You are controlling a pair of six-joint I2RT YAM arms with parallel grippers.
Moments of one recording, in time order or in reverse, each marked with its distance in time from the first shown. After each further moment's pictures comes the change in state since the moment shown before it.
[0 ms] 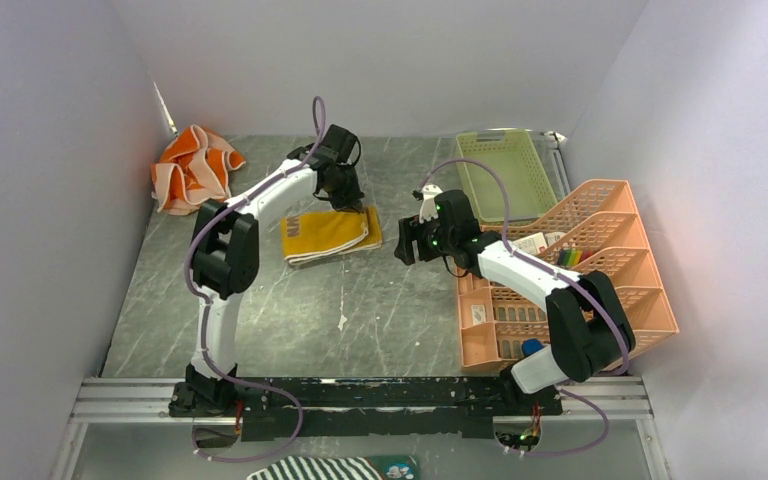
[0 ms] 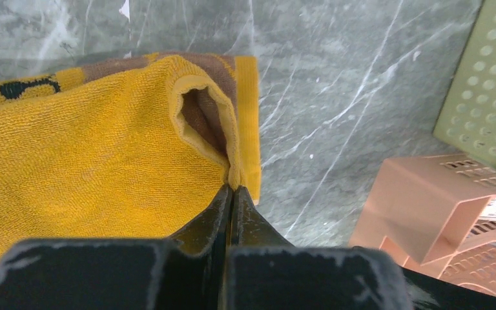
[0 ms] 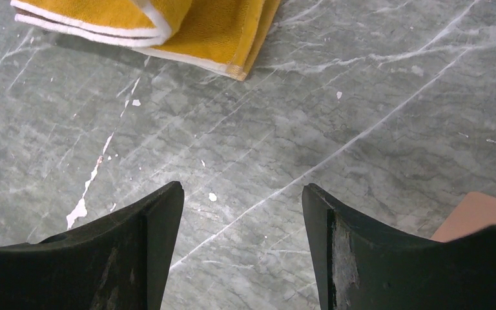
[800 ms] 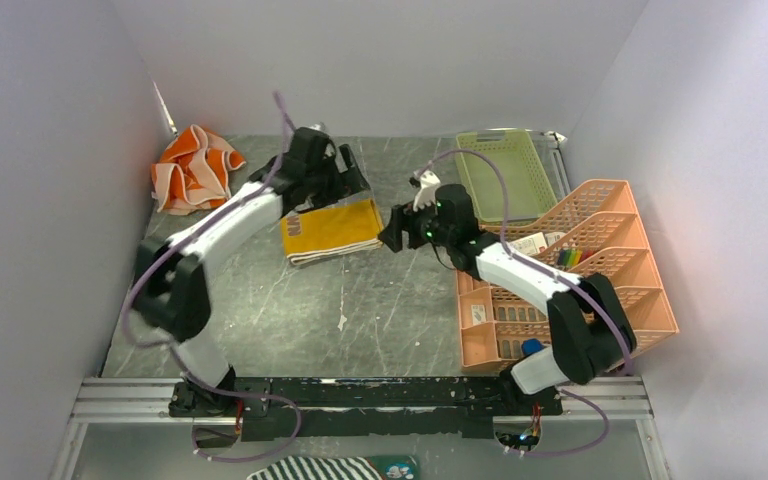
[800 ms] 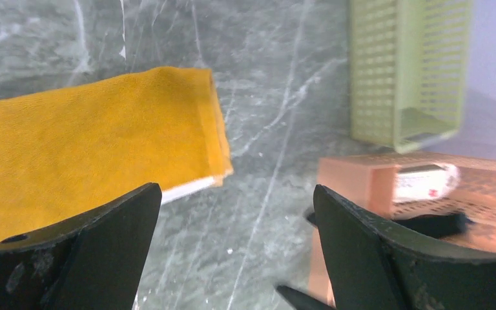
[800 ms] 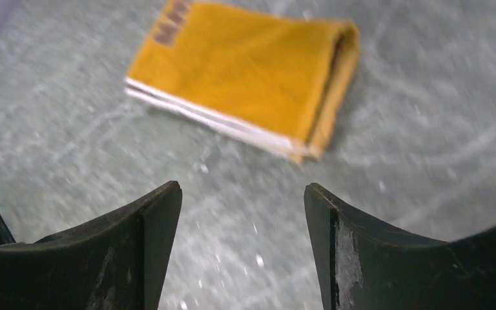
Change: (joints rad) left arm 0.003 -0.315 -0.302 0.264 -0.066 0.000; right arm 0.016 -0.040 -0.035 0.203 -0.066 0.060
